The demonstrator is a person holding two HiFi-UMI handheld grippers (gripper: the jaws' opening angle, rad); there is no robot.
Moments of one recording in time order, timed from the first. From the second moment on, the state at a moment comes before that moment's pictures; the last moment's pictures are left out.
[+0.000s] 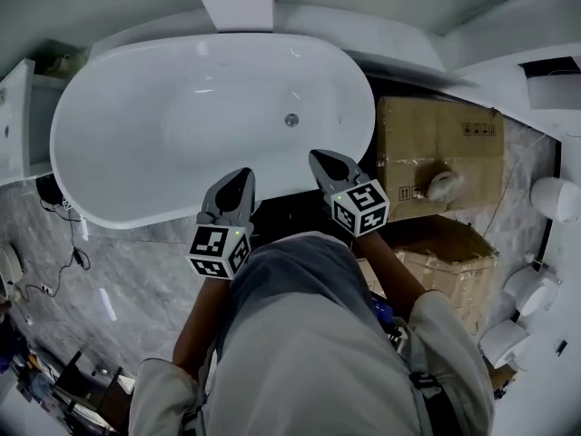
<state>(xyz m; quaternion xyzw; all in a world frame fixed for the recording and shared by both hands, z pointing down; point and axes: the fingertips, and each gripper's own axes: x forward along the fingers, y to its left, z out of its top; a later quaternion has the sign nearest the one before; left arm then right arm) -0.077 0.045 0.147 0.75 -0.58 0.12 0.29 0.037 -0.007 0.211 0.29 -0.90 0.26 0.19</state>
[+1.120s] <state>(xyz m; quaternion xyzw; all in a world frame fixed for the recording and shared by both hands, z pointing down) -0.119 0.055 -0.011 0.78 -0.60 0.01 0.16 0.050 0.006 0.007 0.30 -0.94 0.10 0.12</state>
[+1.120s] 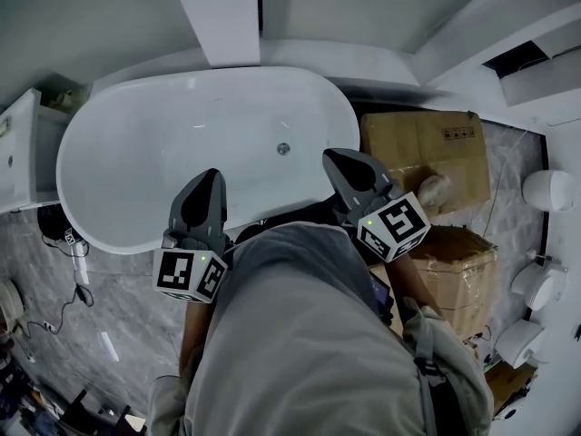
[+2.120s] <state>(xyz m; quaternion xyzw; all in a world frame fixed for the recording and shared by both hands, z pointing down) -0.109 0.052 -0.023 0.79 -0.60 0.01 0.13 0.048 0.021 -0.009 0.27 -0.95 0.08 0.13</state>
